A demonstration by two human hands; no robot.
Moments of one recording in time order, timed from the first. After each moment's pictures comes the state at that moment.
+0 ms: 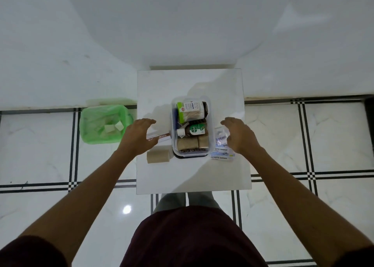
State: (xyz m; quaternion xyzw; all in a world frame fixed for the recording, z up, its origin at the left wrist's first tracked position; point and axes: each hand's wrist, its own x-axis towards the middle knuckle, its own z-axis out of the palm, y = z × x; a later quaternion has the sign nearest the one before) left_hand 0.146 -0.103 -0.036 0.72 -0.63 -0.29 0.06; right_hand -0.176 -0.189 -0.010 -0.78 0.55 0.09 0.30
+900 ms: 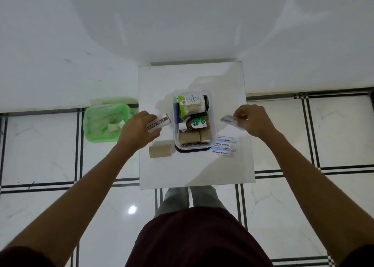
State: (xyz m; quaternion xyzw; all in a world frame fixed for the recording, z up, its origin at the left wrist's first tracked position) left_hand 0.137 -0.101 -0.009 0.72 -0.65 -0.24 0.12; right_hand -0.204 -0.217 -0.003 -0.73 0.59 -0.03 0.34
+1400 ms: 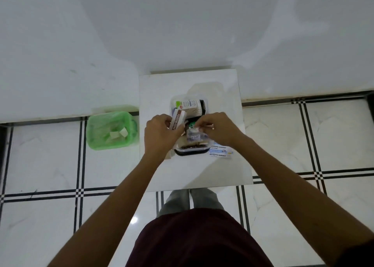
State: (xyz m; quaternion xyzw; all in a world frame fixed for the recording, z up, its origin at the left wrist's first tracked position) left_hand 0.048 -0.109 0.051 0.81 -0.45 -0.28 0.25; right_hand -0.129 -0.177 0.036 -0.76 0.45 -0.08 0.46
